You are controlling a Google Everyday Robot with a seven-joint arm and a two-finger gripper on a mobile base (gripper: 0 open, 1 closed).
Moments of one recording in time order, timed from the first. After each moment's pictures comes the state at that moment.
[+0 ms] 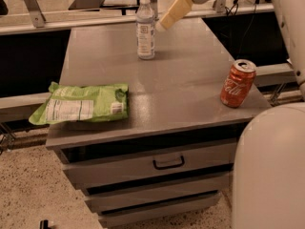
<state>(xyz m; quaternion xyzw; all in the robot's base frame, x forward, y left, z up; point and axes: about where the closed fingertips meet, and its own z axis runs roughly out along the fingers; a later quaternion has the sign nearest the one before) 0.744 -0.054 1.016 -0.57 0.68 0.11 0.44</state>
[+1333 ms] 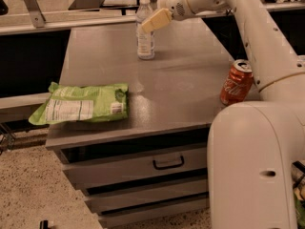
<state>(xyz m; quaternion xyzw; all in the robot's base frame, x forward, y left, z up) 0.801 -0.007 0.963 -0.50 0.69 0.23 0.47</state>
